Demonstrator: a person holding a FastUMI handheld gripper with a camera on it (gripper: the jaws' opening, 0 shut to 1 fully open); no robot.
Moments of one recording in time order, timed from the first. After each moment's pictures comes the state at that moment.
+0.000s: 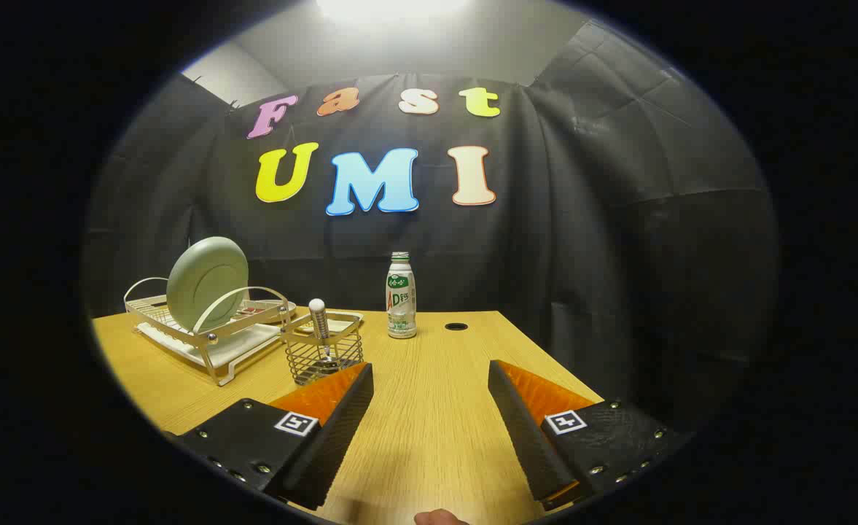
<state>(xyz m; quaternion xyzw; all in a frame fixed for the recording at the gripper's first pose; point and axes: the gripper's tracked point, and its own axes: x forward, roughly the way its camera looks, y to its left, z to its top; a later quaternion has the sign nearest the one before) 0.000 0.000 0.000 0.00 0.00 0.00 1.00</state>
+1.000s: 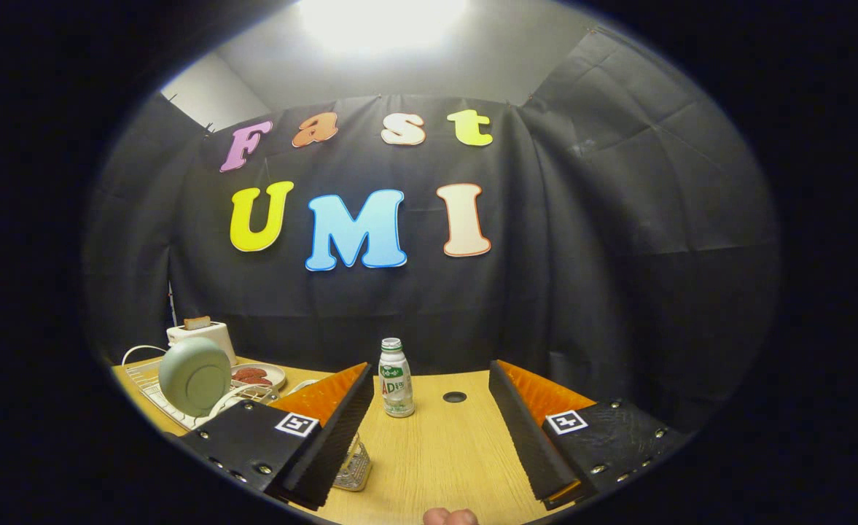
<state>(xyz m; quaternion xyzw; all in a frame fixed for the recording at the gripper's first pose) 0.055 0.010 0.169 0.01 -0.04 -0.03 1.00</state>
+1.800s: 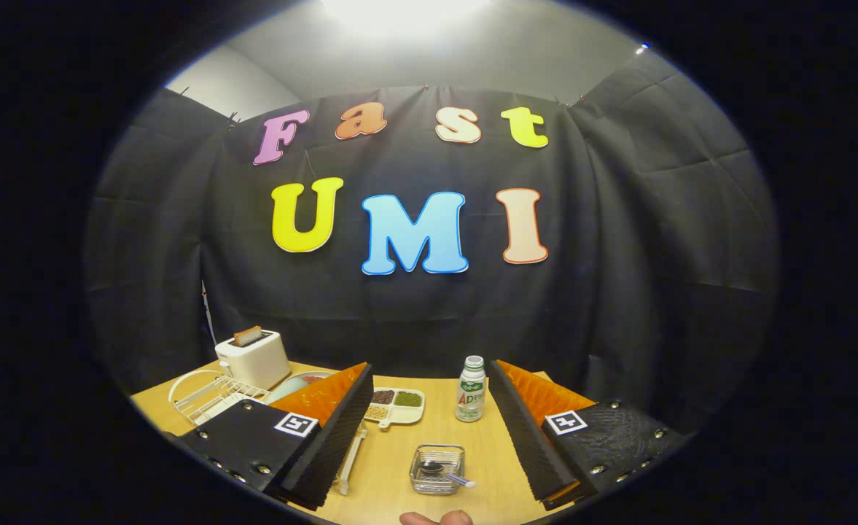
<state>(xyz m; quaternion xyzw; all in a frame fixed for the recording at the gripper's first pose) 0.053 0.150 0.243 0.01 0.01 0.03 1.00</state>
